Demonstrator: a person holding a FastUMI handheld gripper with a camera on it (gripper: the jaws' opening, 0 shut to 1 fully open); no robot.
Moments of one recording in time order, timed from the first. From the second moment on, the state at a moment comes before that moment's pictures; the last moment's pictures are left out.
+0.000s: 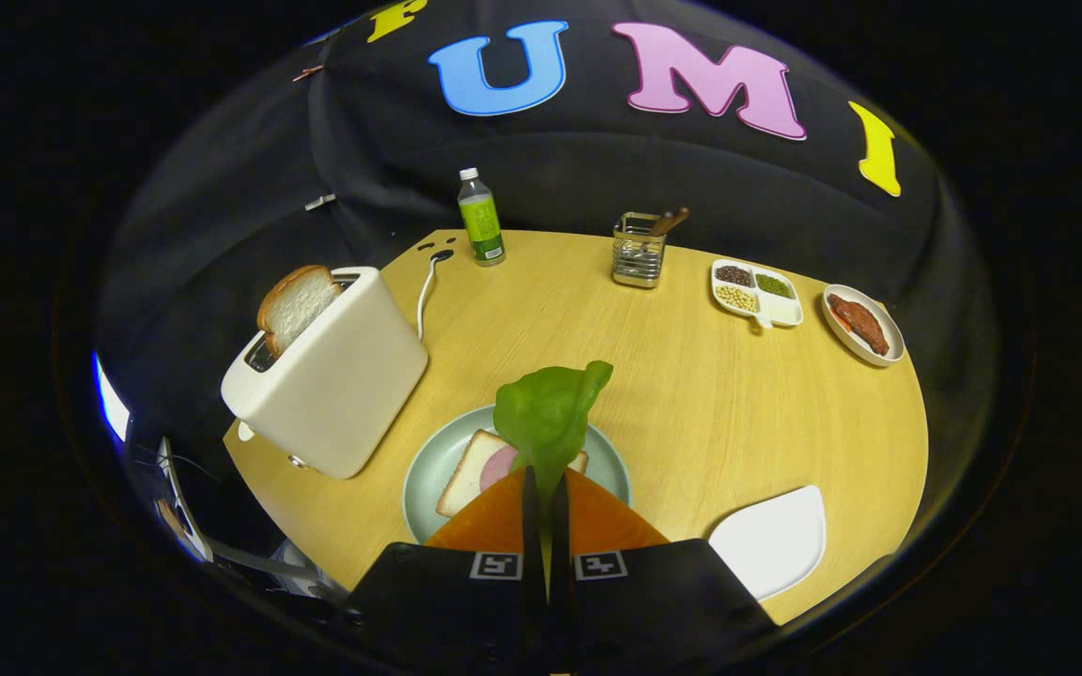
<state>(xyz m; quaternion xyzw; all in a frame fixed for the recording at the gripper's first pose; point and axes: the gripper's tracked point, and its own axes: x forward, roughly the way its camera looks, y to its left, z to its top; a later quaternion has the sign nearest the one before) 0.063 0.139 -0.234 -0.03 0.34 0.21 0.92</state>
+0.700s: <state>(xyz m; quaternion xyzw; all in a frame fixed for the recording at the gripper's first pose) 0.064 0.175 -0.277 -0.10 0.37 0.20 0.90</state>
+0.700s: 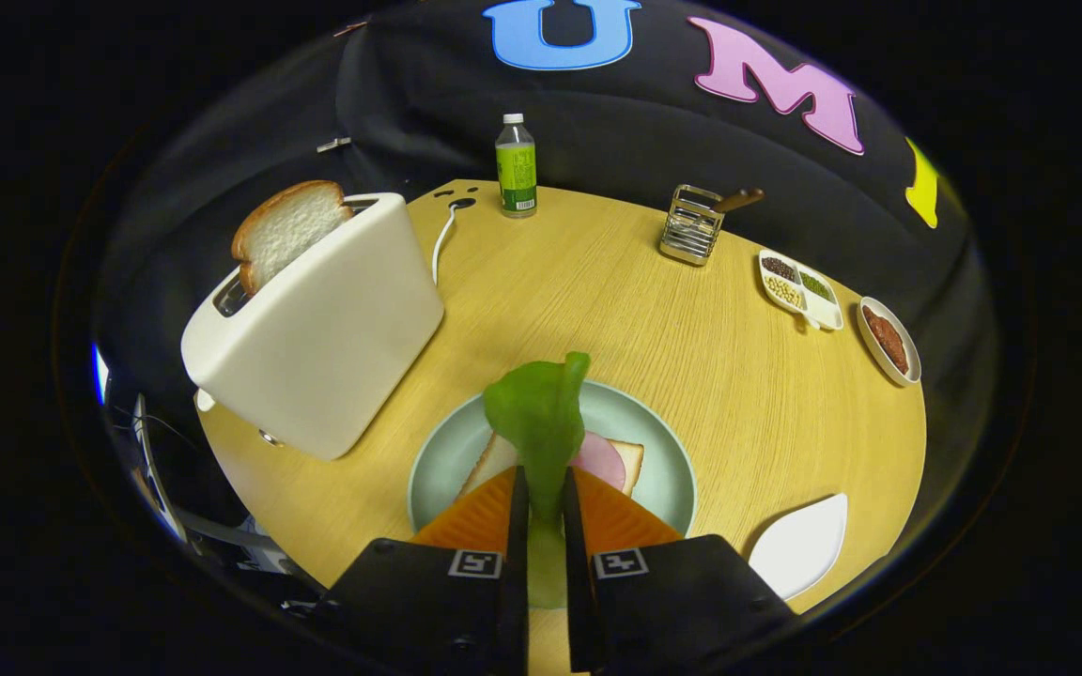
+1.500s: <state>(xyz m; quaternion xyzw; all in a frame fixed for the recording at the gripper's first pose) 0.067 0.230 -0.194 -0.10 0.26 0.26 0.92</state>
